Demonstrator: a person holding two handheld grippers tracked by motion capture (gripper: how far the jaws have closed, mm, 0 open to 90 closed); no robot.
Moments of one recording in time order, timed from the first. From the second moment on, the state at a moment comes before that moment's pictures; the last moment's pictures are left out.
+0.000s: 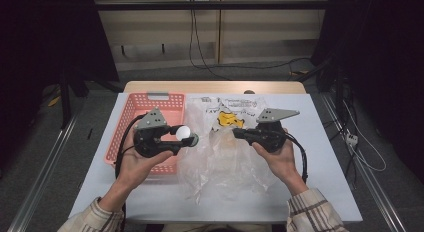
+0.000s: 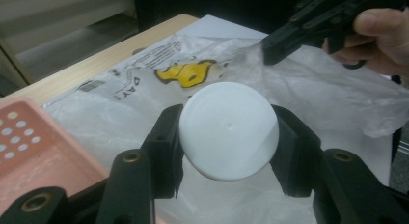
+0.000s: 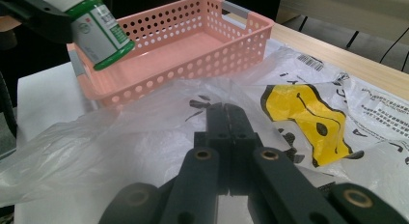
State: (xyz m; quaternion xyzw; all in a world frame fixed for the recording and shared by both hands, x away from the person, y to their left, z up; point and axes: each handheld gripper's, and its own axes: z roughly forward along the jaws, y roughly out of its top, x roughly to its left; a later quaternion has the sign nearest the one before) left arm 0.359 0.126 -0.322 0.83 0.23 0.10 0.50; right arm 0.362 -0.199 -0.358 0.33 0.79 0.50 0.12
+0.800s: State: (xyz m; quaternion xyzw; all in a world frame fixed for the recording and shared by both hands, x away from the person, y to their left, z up) left arm 0.326 0.081 -0.328 0.84 0.19 0.06 0.50; right arm 0.363 -0.194 -0.359 0.33 0.79 0.50 0.12
